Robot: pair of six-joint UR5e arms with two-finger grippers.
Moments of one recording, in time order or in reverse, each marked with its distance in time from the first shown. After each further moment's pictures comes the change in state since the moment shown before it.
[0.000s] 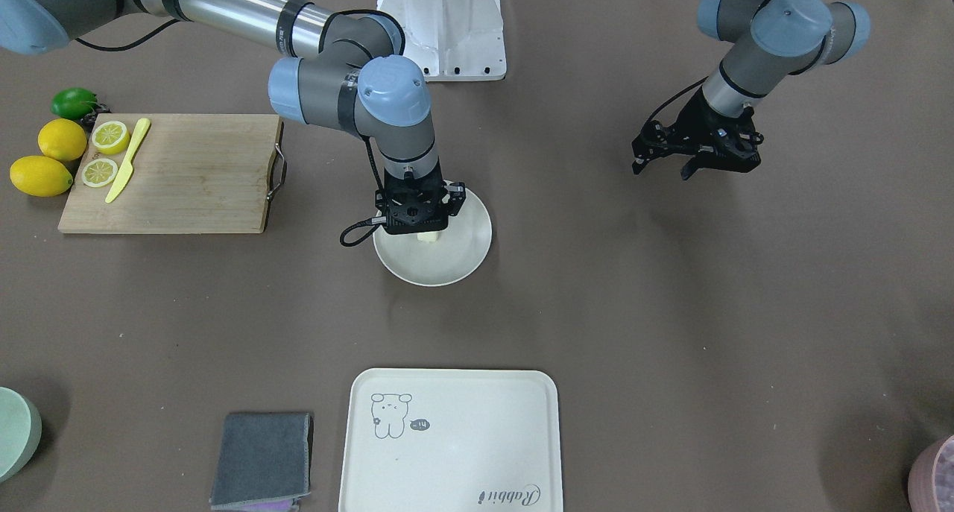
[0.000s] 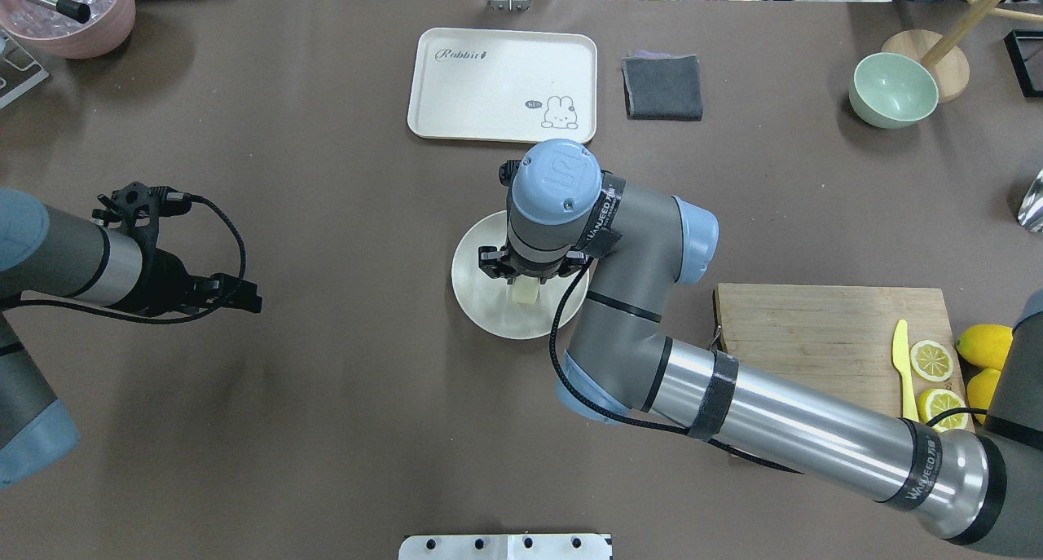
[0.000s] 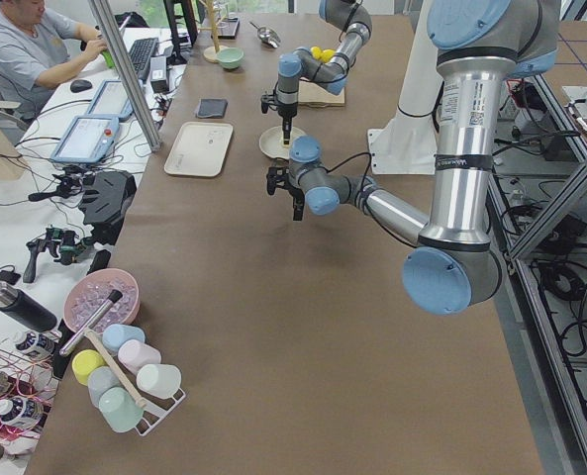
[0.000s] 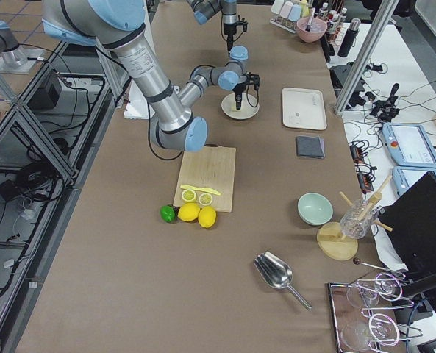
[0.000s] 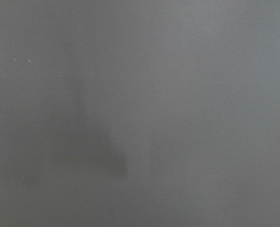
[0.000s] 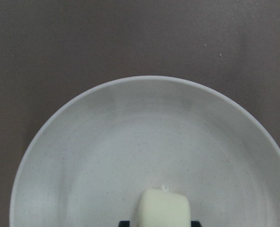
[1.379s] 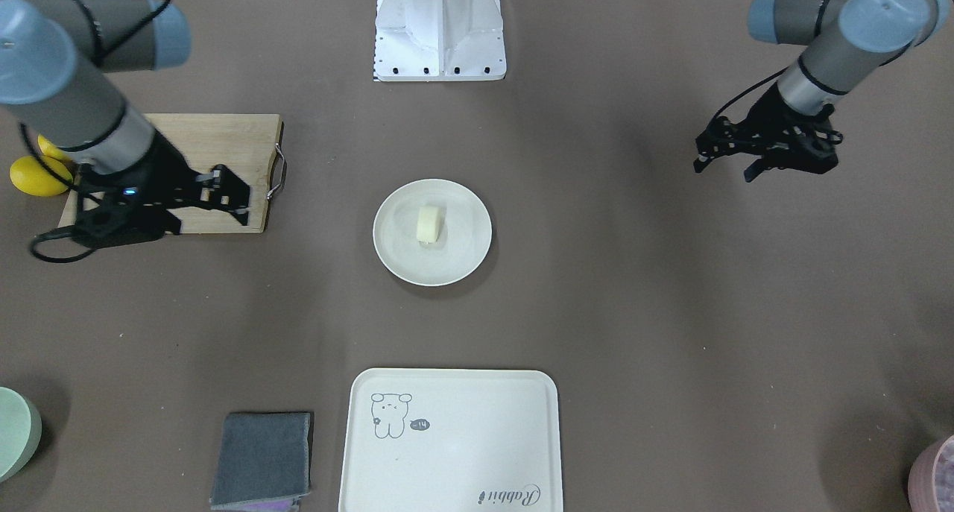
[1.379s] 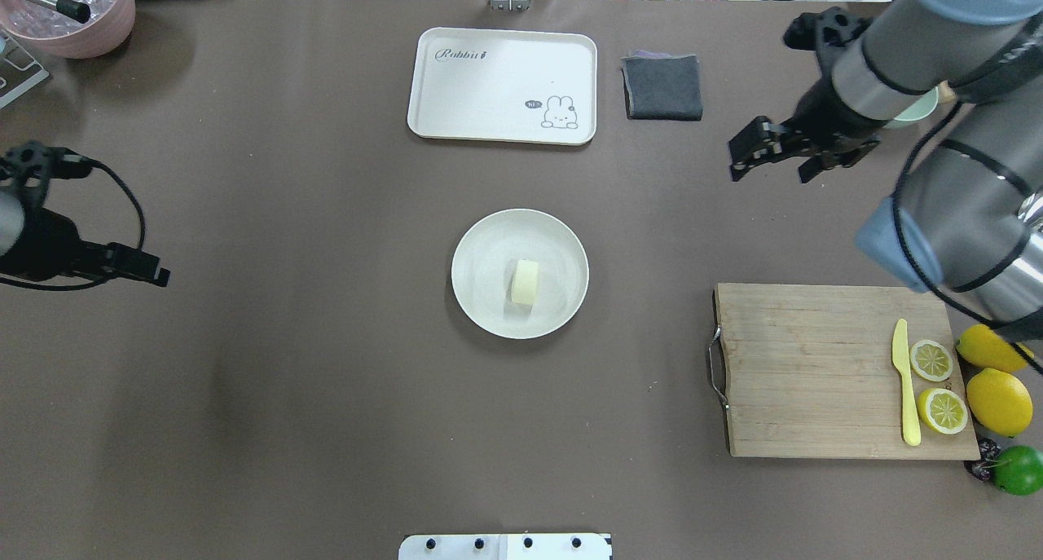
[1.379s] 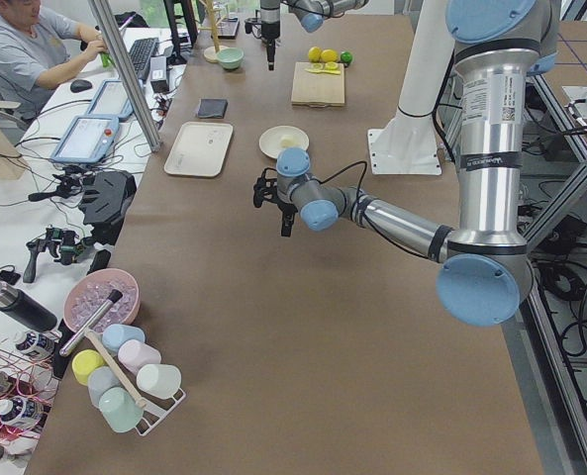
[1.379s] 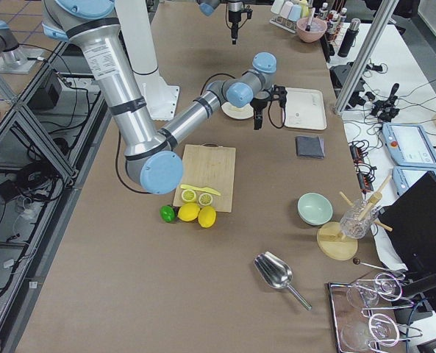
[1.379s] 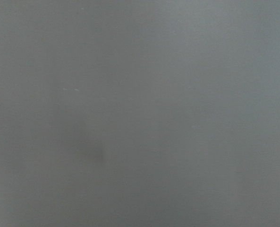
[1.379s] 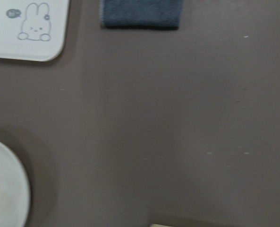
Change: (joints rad) left arm -0.249 0.131 0.000 0.008 -0.174 0.331; right arm 0.506 -0.471 0.422 -0.132 0.396 -0.457
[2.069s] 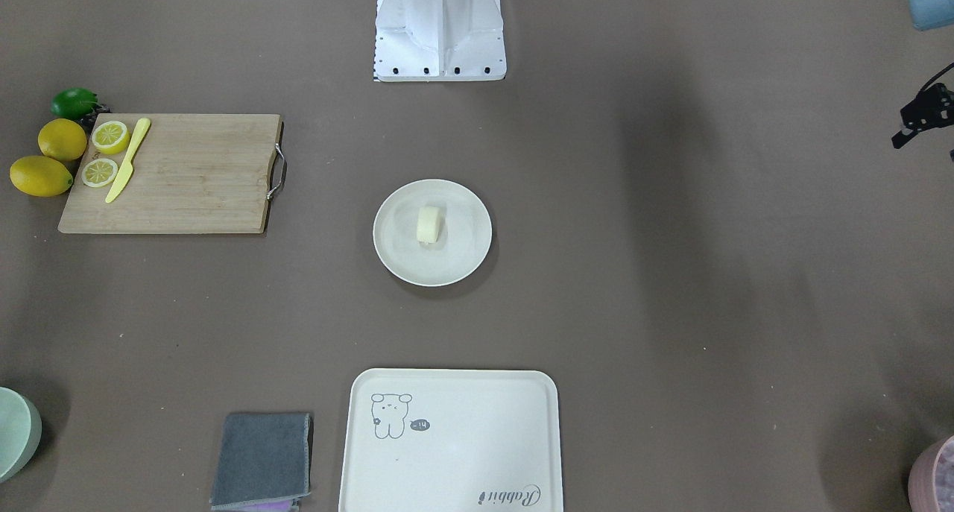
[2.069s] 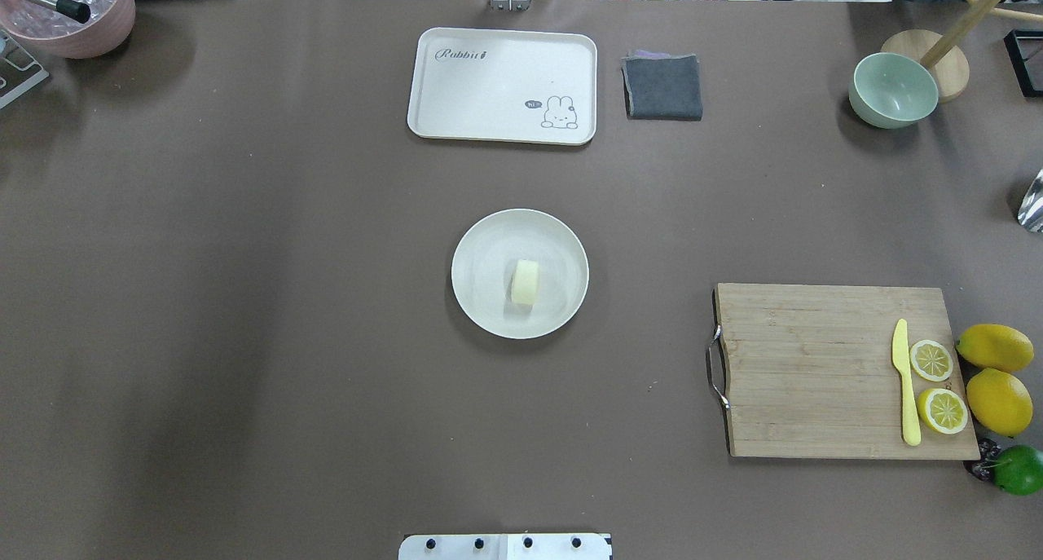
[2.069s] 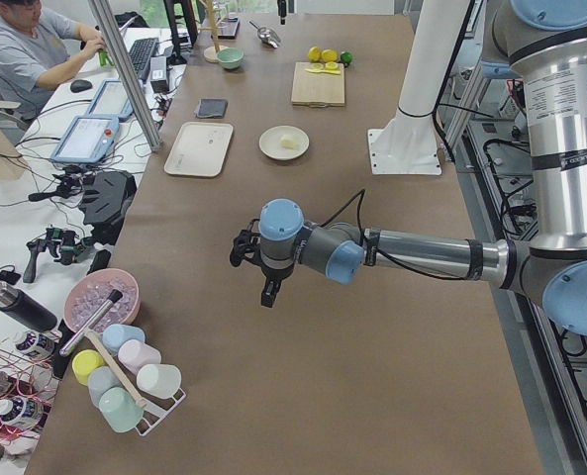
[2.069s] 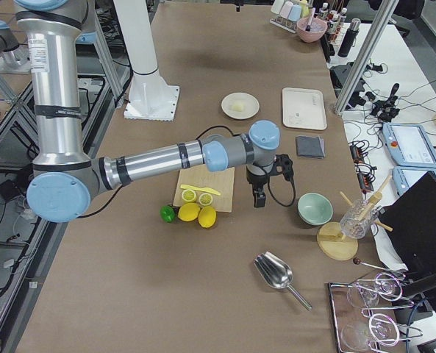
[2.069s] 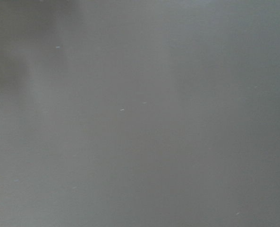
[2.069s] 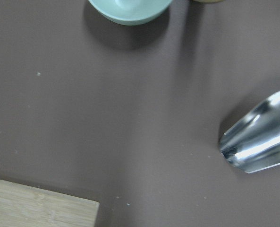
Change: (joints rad) left arm -0.483 0.113 0.077 0.276 -0.173 0.742; right arm 0.425 -0.364 -0.082 -0.002 0.036 -0.695
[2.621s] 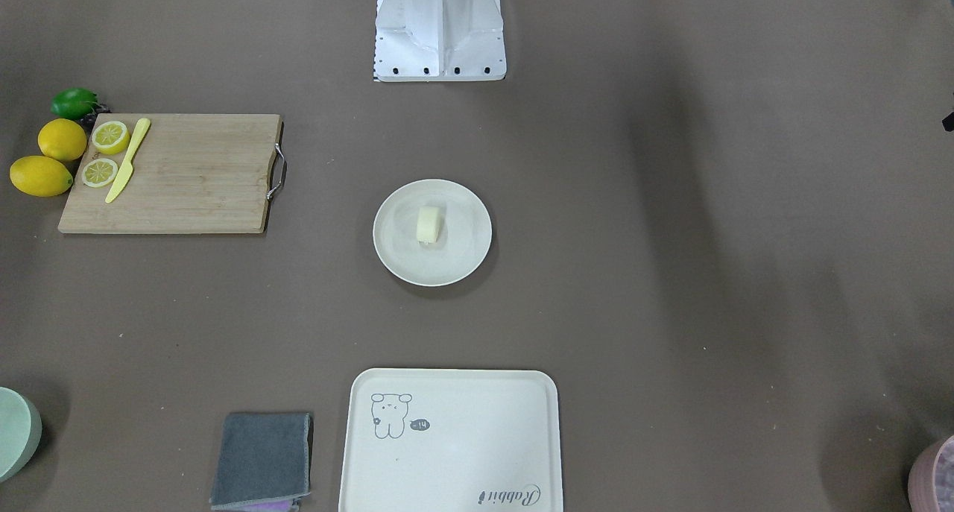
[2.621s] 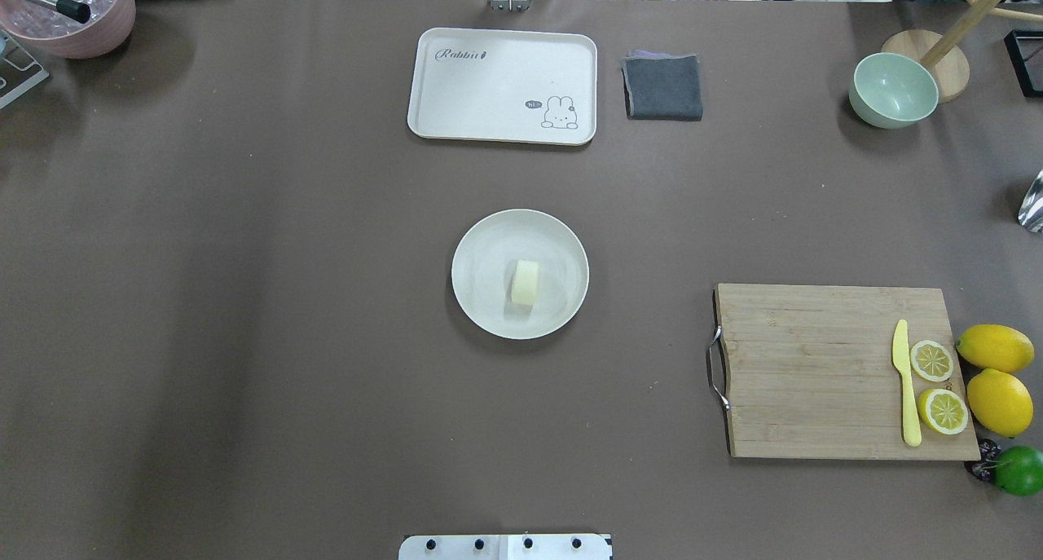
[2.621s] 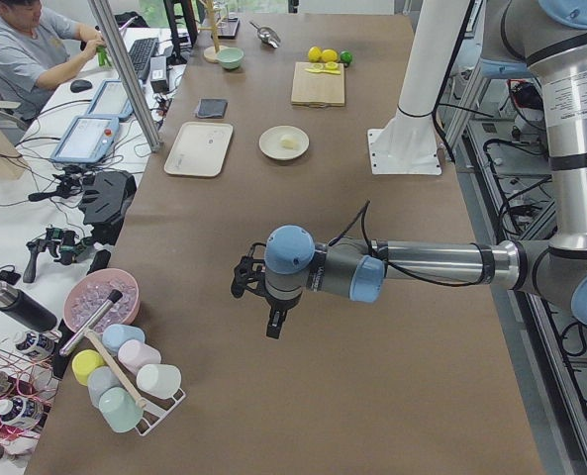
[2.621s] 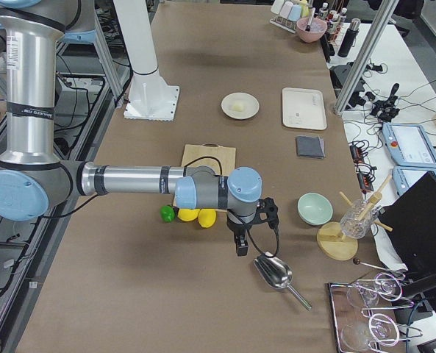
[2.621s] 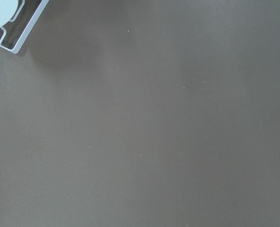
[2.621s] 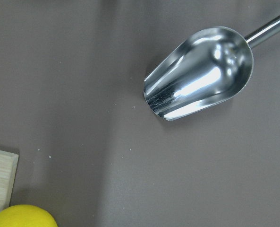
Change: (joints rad) left arm -0.130 0.024 0.006 0.082 -0.030 0.086; right arm 0.102 -0.063 -0.082 0.003 -0.003 -0.178
